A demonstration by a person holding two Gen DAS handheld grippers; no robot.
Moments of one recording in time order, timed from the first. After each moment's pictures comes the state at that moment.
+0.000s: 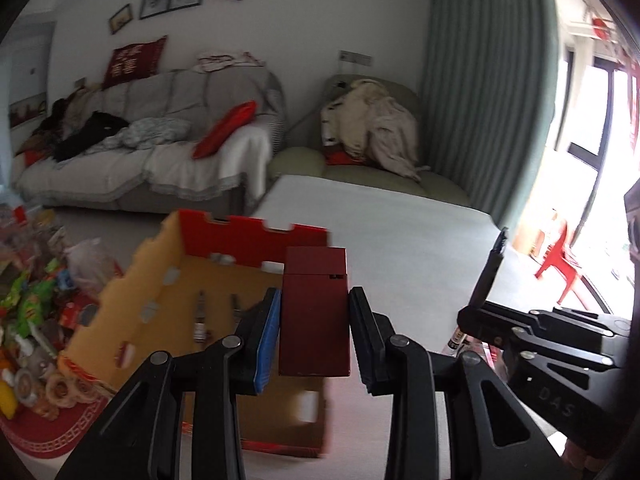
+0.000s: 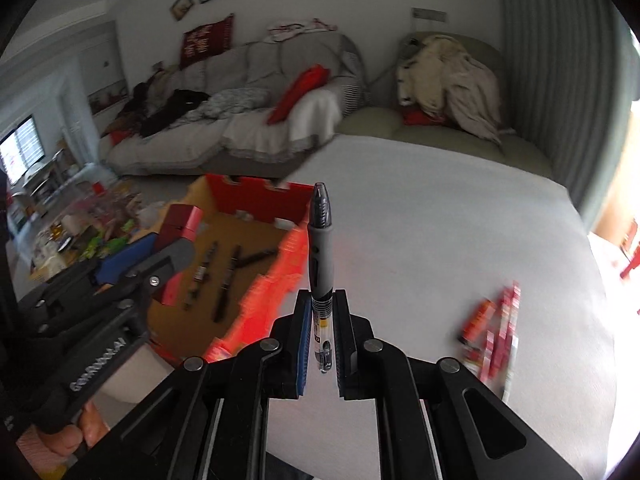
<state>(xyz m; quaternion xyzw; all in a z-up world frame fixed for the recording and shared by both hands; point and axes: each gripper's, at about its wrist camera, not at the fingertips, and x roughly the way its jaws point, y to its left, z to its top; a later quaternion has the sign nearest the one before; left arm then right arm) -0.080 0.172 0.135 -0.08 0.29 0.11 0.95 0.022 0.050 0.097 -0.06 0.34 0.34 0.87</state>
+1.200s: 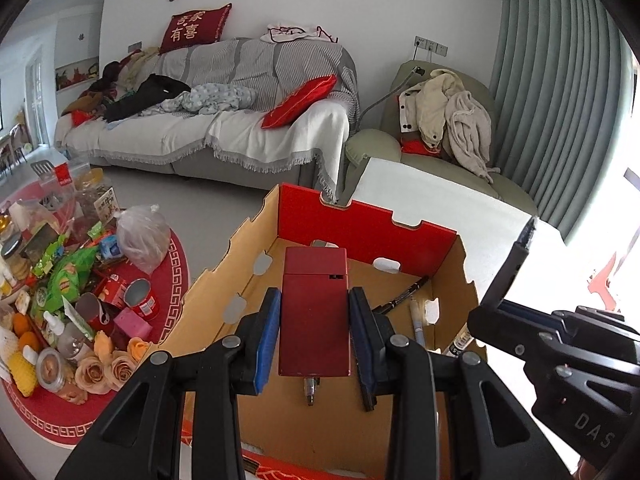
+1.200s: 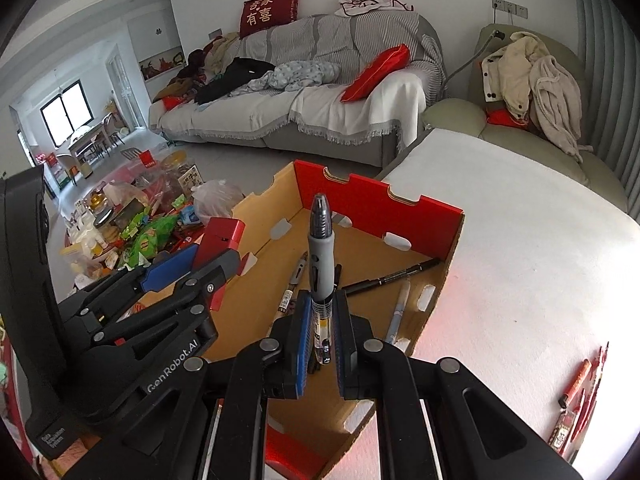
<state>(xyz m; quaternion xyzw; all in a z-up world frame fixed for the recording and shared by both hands) -0.064 0.284 0.101 -0.11 0.32 0.20 0.92 0.037 0.171 0.085 -0.08 0.37 0.42 0.82</state>
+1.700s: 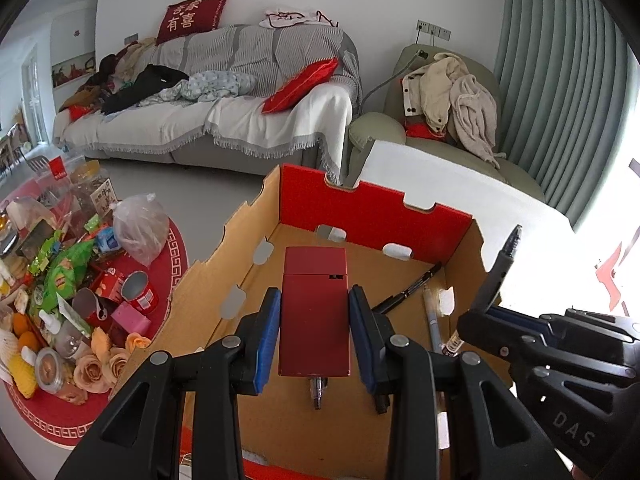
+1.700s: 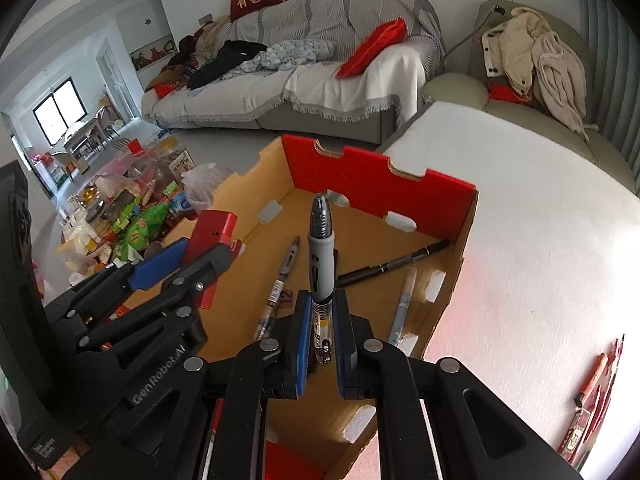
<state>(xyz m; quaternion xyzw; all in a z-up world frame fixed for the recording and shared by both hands) -0.050 0.299 0.079 -0.11 0.35 0.20 0.91 0.059 0.184 0.056 -0.09 0.41 0.41 0.81</state>
